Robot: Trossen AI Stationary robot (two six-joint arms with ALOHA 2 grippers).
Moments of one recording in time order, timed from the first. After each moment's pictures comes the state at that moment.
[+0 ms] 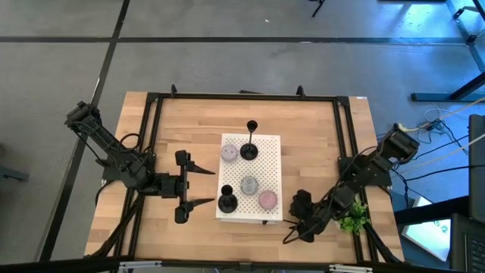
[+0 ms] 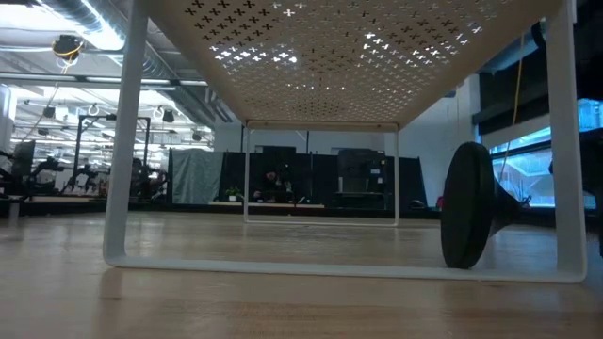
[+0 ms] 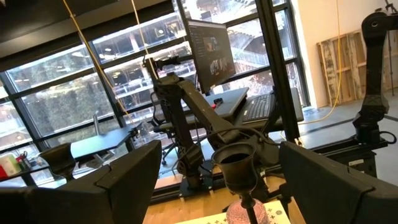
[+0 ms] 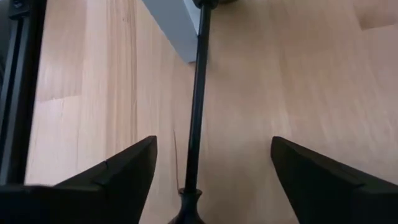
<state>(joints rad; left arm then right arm) -0.69 1.15 0.88 0.45 -0.71 0.38 0.80 1.62 0.64 -0.02 0.28 0.87</state>
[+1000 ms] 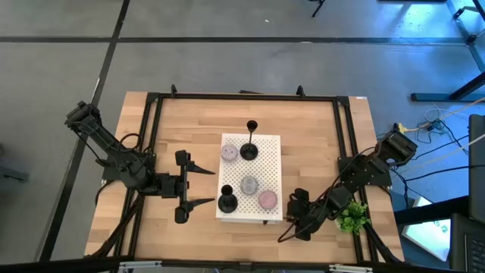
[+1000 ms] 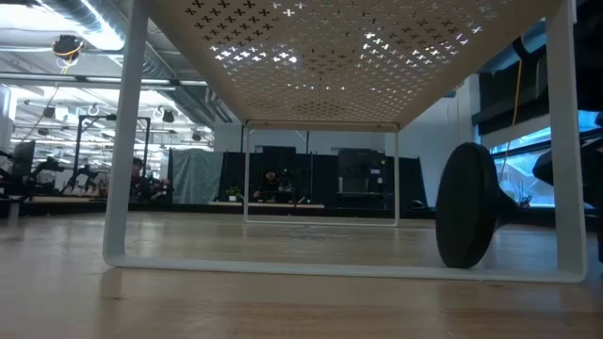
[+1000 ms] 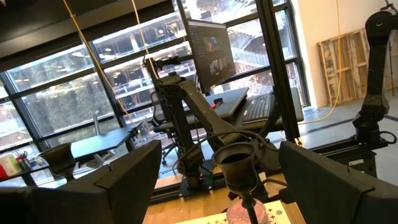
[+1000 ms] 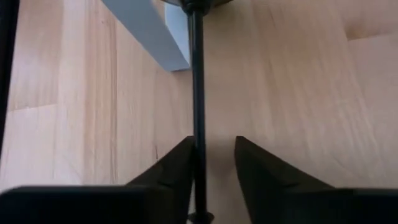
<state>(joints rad) -0.69 1.15 0.88 0.45 -0.71 0.38 0.78 1.66 0.67 -0.06 0.27 0.85</state>
